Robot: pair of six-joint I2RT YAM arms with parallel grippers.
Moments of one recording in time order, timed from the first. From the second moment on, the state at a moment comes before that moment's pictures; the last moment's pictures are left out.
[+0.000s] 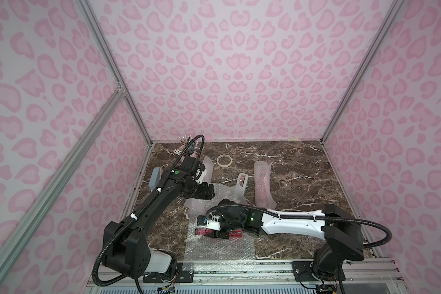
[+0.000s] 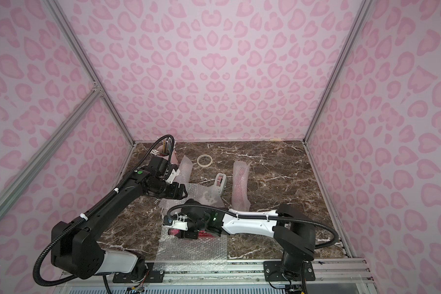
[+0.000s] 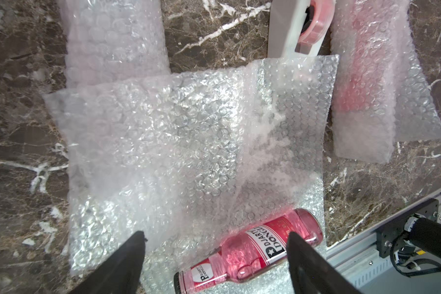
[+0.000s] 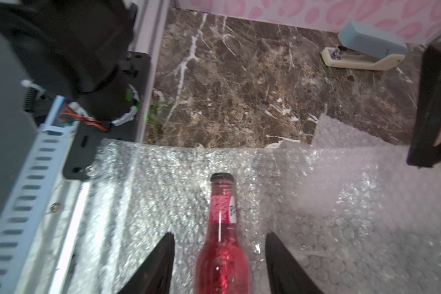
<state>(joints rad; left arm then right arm) -0.35 1.41 1.16 -0.97 0.26 -0.20 1.23 1.64 1.02 -0.09 -0.25 -0.34</state>
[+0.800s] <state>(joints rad) -0.35 1.41 1.17 -0.98 0.31 -0.19 1.27 1.81 0.88 -0.04 -0.31 -0.39</state>
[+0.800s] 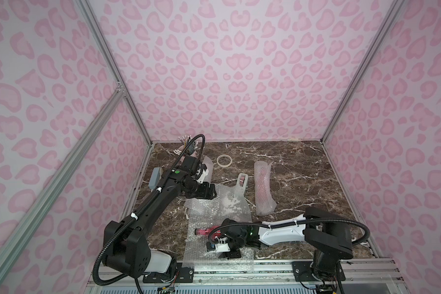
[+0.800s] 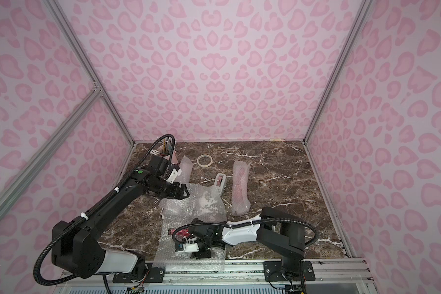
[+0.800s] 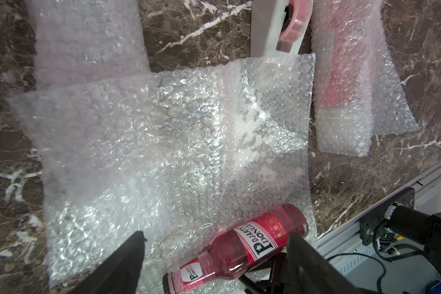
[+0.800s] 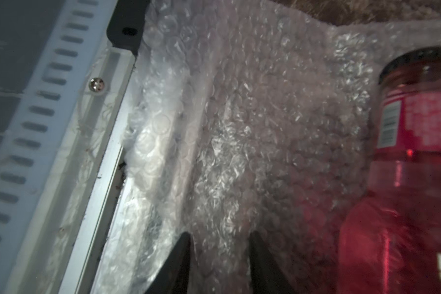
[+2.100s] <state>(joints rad) -0.35 1.03 1.06 -1.28 0.13 -0.34 0.95 1.85 1.08 -0.17 -0.69 -0.38</state>
